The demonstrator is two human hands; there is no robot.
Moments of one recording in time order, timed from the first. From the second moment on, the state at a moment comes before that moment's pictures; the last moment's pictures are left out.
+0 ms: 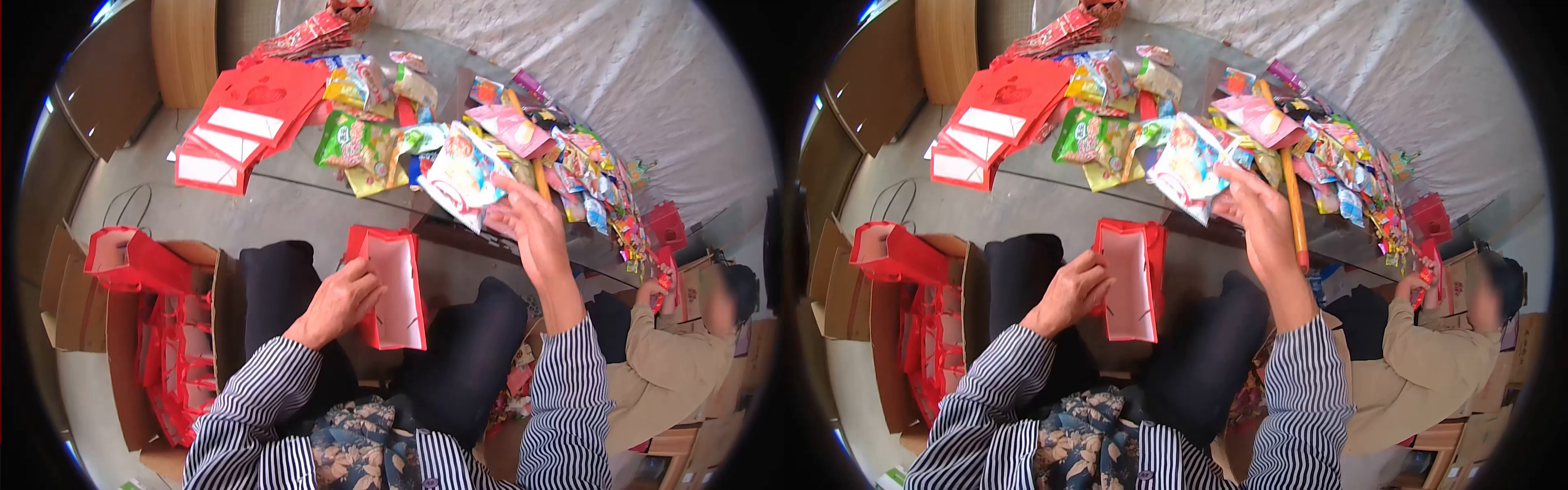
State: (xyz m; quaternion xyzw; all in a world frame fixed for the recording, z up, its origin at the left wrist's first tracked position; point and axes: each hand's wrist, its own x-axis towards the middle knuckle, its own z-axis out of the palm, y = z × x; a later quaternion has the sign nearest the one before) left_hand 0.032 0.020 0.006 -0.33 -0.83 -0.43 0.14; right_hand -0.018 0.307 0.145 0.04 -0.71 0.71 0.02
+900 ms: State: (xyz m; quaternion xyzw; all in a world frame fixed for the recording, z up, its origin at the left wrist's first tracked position) left_hand 0.037 0.020 0.001 -0.32 -0.83 -0.44 0.13; right_hand 0.004 0.188 -0.042 0.16 -0.88 0.15 -0.42
